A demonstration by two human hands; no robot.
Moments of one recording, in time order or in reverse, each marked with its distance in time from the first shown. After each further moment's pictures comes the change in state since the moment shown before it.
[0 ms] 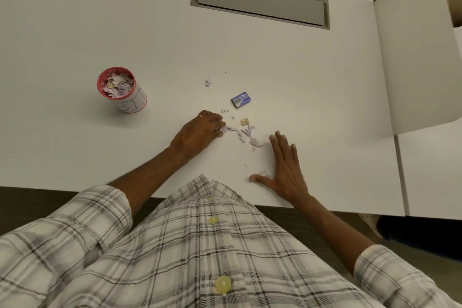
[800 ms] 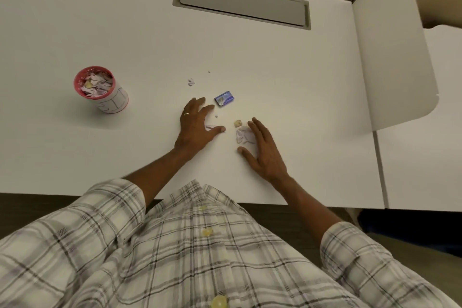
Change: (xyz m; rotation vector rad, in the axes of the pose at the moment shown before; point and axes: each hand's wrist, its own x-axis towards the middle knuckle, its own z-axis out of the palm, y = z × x) left_hand 0.029 0.032 0.031 -0.182 0.091 -0.415; right_hand 0.039 -0.004 -0.014 0.196 0.129 -0.057
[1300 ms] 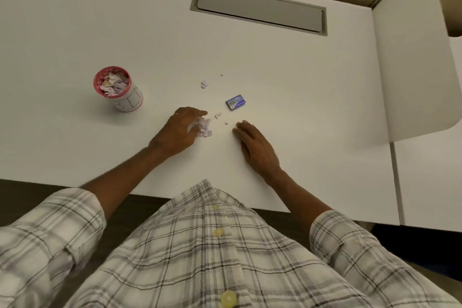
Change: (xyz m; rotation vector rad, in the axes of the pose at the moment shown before) left_hand -0.019 -0.043 -0.064 0.015 -0.027 0.231; right_hand 0.033 -0.026 0.019 -0.109 -0.040 -0.191
